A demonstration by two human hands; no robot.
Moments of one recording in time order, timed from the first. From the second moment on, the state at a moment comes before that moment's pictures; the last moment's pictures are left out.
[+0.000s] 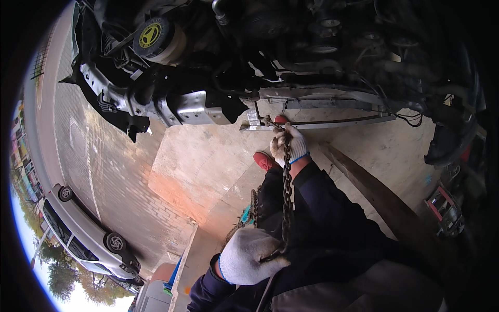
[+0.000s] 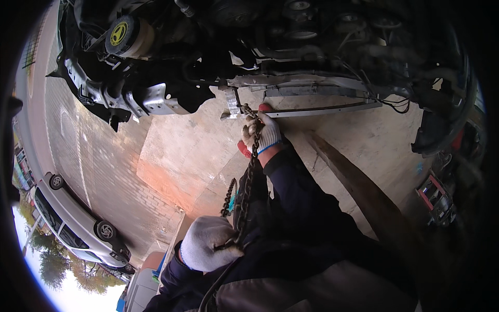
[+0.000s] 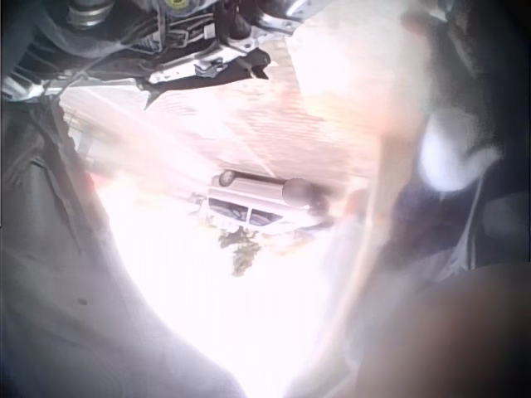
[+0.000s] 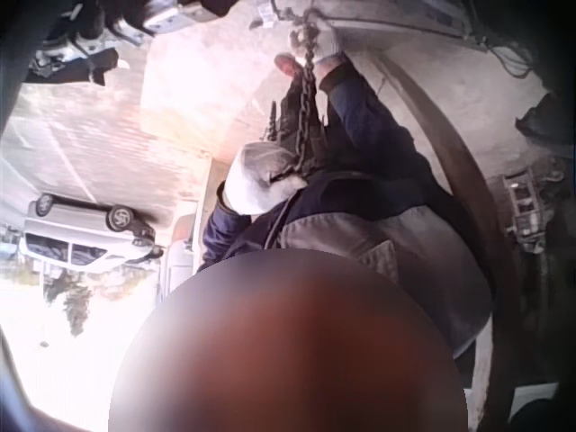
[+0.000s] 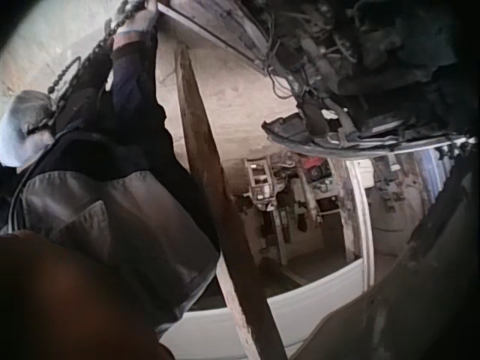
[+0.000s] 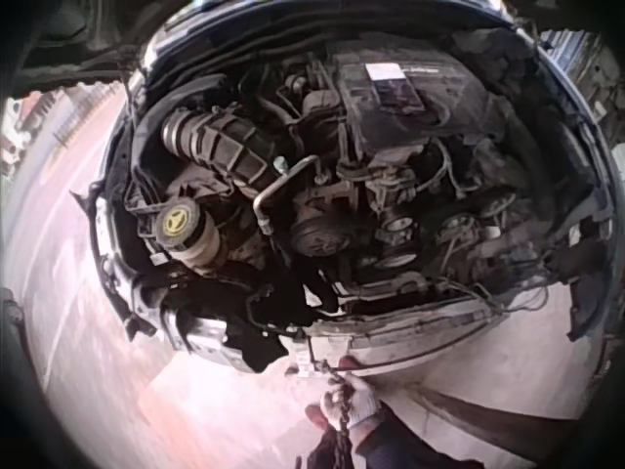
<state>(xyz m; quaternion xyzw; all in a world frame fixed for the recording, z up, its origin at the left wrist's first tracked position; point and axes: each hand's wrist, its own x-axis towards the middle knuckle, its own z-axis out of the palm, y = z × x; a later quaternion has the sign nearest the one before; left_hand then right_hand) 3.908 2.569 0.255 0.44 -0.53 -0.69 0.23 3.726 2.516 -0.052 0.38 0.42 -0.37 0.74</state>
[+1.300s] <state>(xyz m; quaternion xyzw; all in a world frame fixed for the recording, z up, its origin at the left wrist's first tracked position) 3.966 2.528 0.007 0.74 -0.36 -0.56 -0.05 3.643 2.540 -0.117 0.12 0.53 -0.19 0.81</state>
